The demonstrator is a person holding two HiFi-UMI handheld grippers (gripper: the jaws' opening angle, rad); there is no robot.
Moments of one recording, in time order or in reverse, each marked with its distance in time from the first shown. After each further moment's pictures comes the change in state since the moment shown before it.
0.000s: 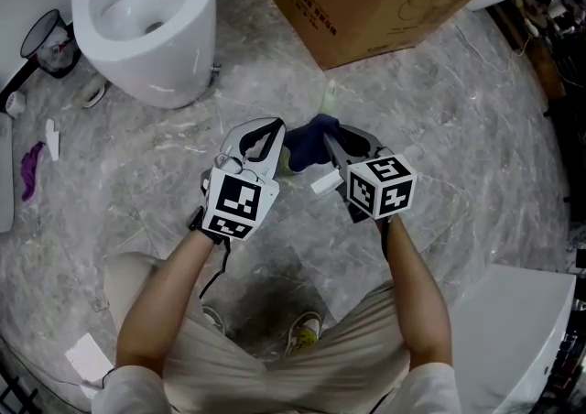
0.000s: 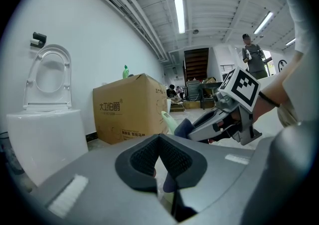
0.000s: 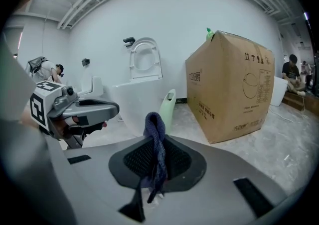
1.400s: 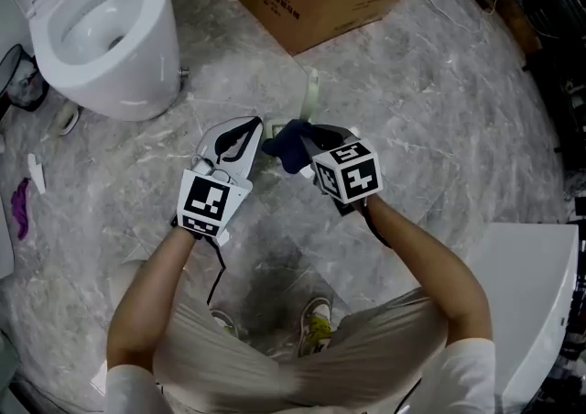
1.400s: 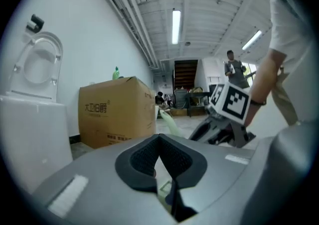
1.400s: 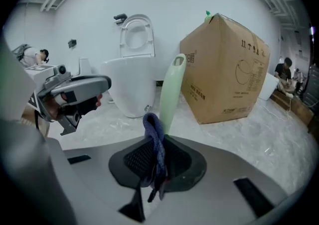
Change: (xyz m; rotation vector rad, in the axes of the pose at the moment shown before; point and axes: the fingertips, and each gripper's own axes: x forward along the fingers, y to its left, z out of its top) left arm 0.002 -0.005 -0.011 0.001 -0.083 -0.152; right arm 0.010 -0.002 -0.052 -0.004 0.214 -0.116
